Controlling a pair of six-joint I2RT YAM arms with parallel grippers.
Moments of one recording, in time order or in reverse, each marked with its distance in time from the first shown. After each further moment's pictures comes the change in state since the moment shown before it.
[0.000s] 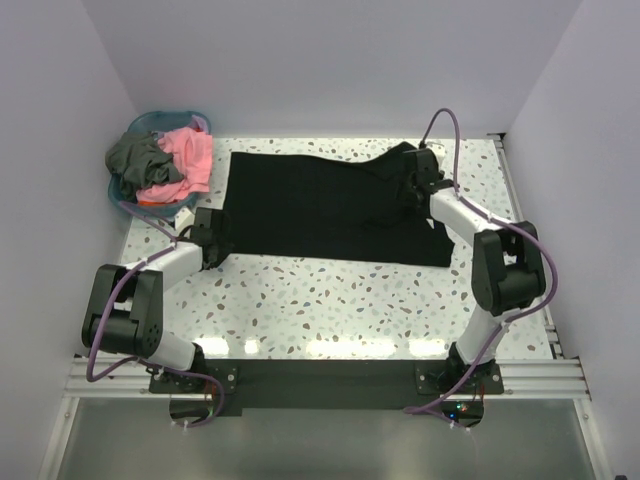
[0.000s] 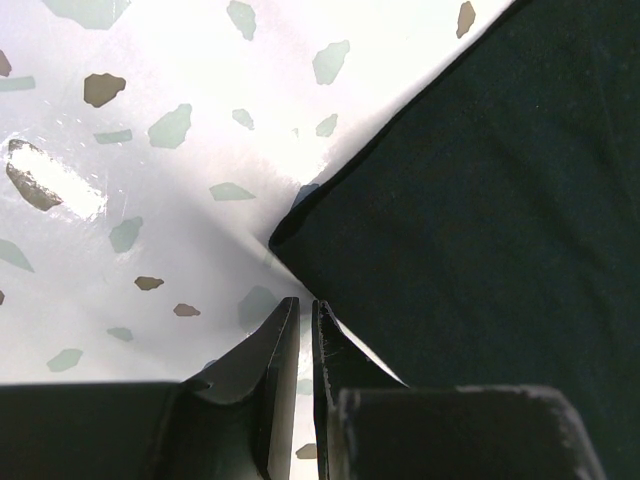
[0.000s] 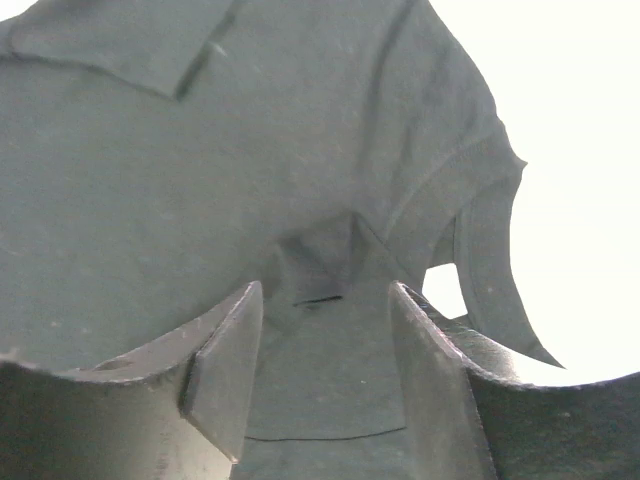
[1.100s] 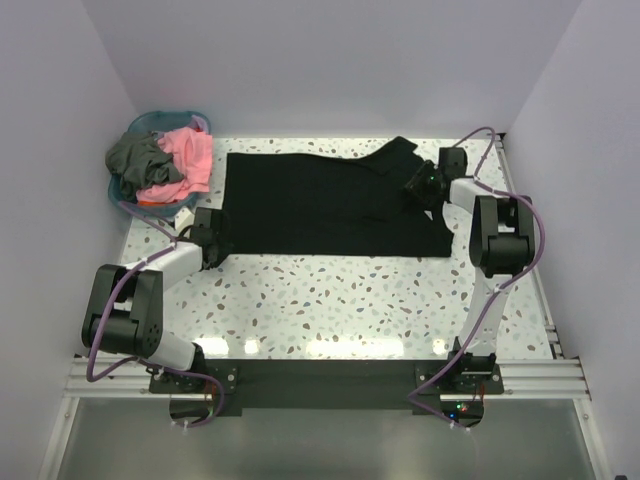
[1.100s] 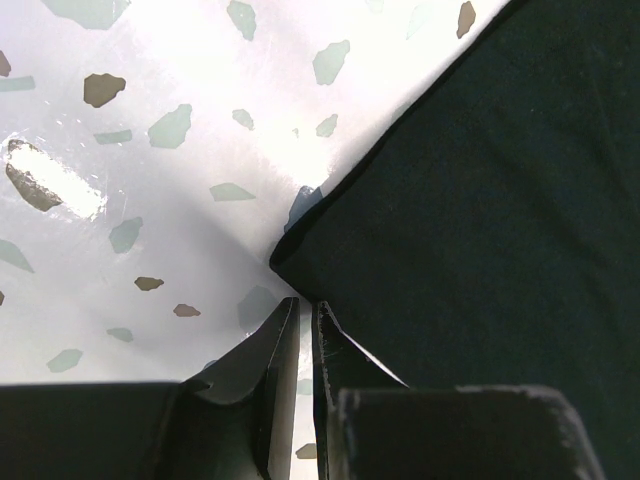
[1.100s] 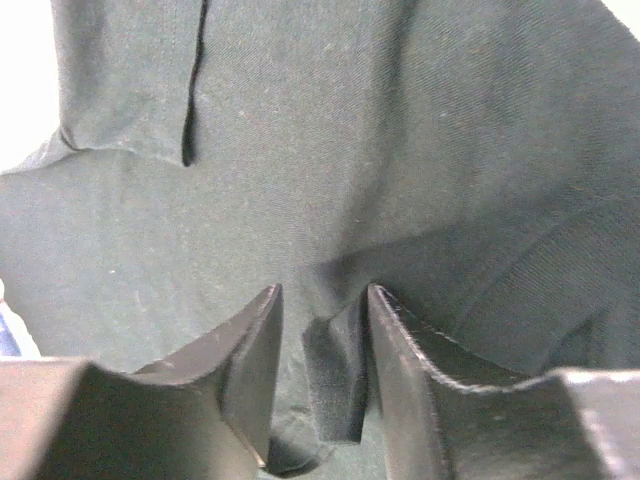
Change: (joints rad) left arm 0.003 0.000 0.000 0.000 0.004 0.000; right arm -0.253 0.327 0.158 0.130 -0.611 0.305
